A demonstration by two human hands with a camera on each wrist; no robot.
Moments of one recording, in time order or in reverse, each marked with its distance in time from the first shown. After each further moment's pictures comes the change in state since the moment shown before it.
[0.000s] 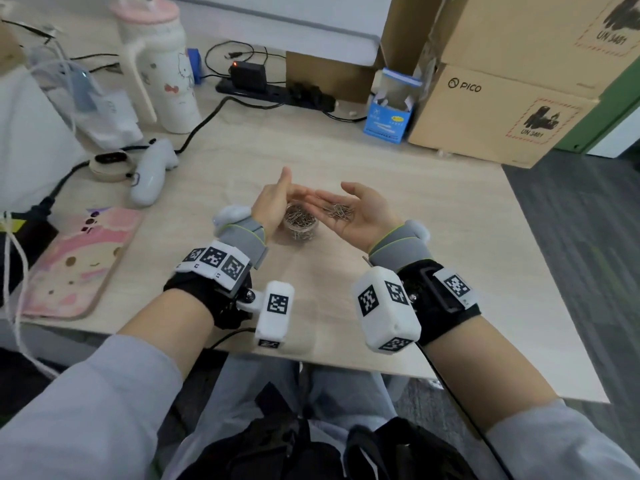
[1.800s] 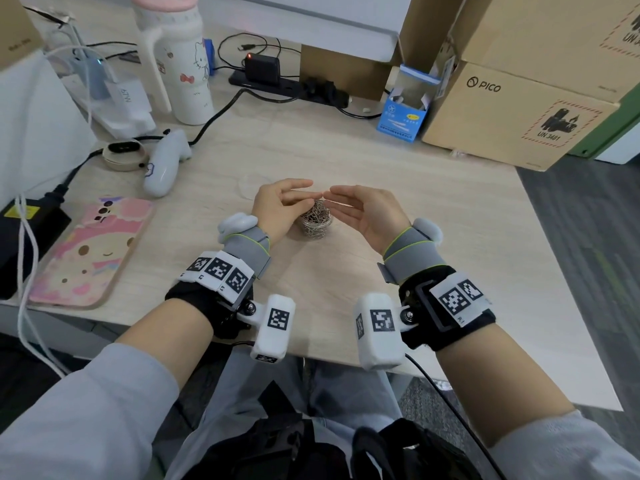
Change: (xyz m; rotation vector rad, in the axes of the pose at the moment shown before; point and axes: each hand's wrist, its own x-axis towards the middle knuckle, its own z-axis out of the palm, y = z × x) left_hand -0.011 -0.024 -0.016 -0.029 0.024 0.217; right_hand 0.007 0.010 -0.004 -0.502 0.106 -0.290
